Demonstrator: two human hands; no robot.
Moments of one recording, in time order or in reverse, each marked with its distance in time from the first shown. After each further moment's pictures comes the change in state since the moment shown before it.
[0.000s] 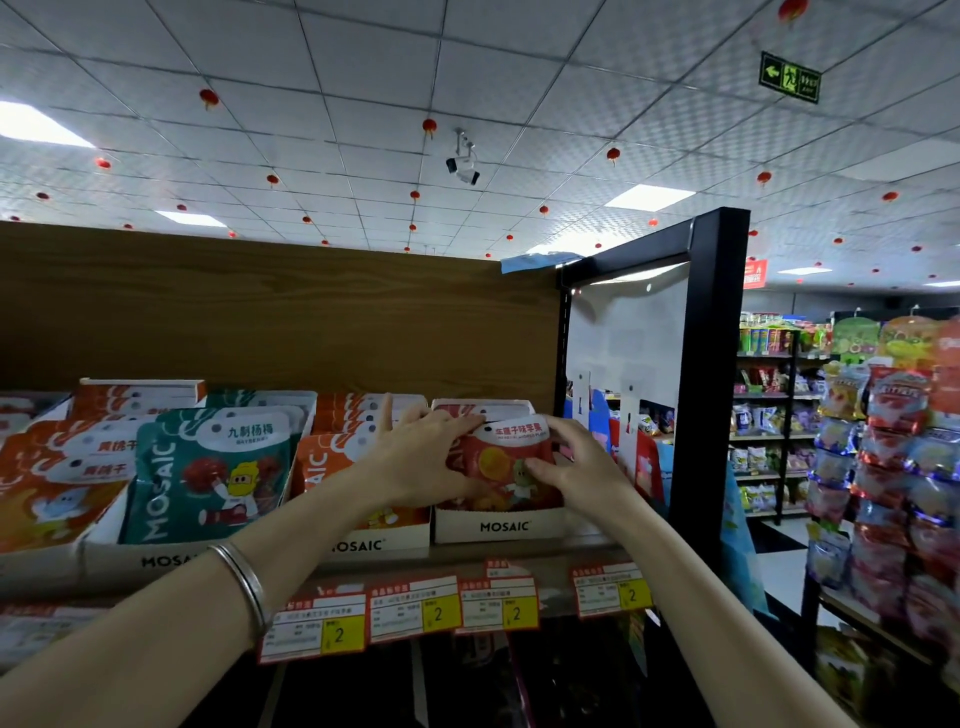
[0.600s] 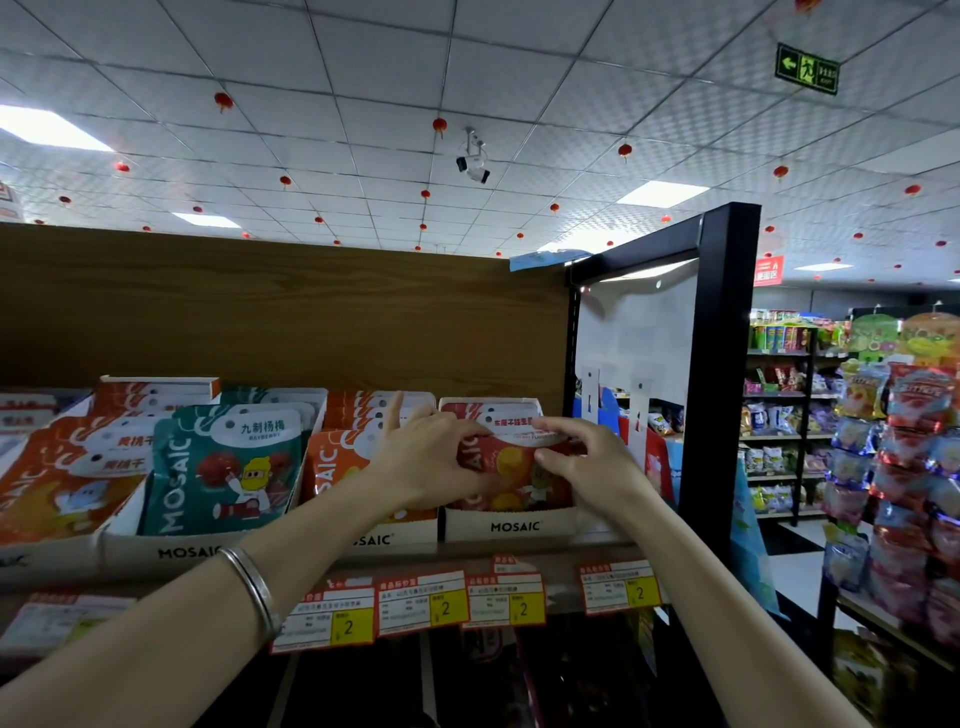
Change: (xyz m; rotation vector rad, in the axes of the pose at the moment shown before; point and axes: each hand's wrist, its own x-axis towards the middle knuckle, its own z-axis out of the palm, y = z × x) left_hand -0.011 0.009 -0.005 -0.044 0.059 -0.002; right_hand -0.005 -0.009 -0.008 -0.029 0.018 0.070
